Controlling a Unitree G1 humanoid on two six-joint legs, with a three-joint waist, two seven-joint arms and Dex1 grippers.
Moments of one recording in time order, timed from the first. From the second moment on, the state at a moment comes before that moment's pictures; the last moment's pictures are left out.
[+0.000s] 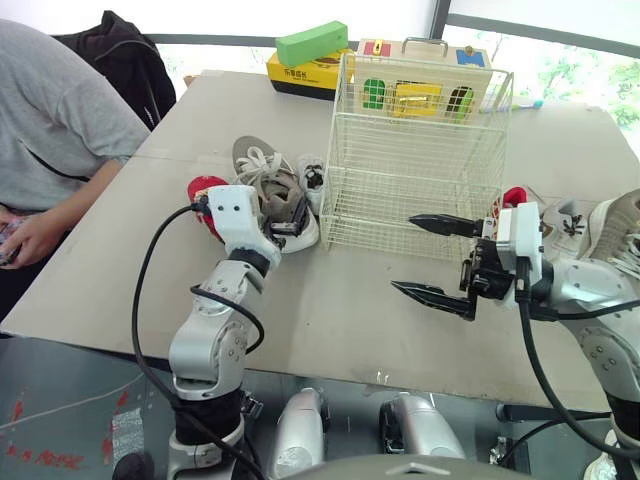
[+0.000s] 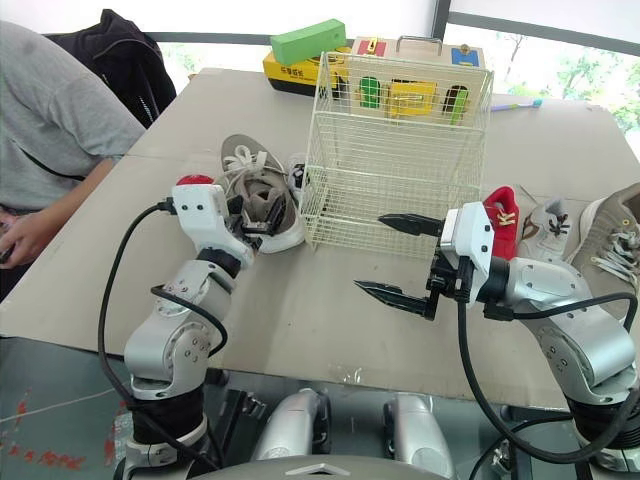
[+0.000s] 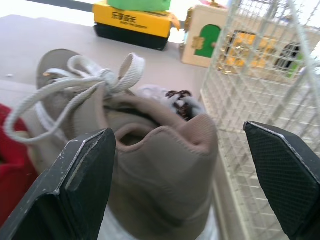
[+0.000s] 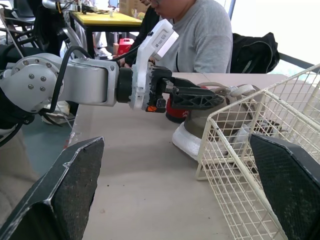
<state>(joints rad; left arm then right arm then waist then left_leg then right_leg) -0.23 0.15 0.11 -0.48 -0.28 0.66 0.03 -0.22 -0.64 -0.01 -0.61 0.67 0.48 0.85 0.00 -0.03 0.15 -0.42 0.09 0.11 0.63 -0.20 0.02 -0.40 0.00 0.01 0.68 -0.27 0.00</state>
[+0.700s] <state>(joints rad) -0.14 0.16 0.12 -0.38 -0.23 0.47 -0.03 -0.25 -0.65 0.00 -0.61 0.65 0.50 0.83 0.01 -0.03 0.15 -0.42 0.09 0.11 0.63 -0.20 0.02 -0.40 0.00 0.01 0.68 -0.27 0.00</state>
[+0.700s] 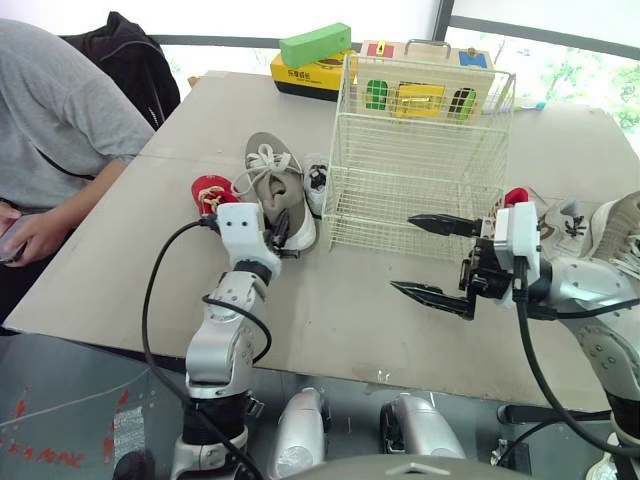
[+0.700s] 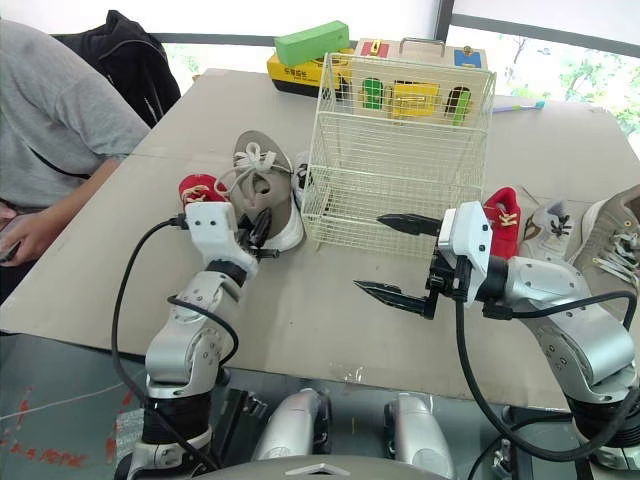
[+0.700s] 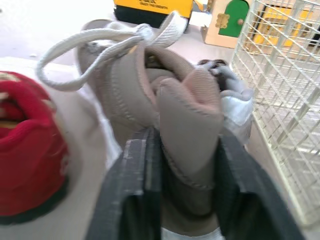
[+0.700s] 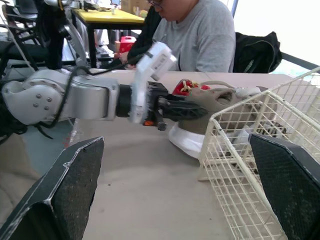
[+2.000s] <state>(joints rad) -0.90 0.52 -0.17 0.30 -0.15 -0.80 -1.03 -1.42 -1.06 0.32 0.20 0.12 0.43 1.43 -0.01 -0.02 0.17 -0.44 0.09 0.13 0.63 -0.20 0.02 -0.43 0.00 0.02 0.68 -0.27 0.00</state>
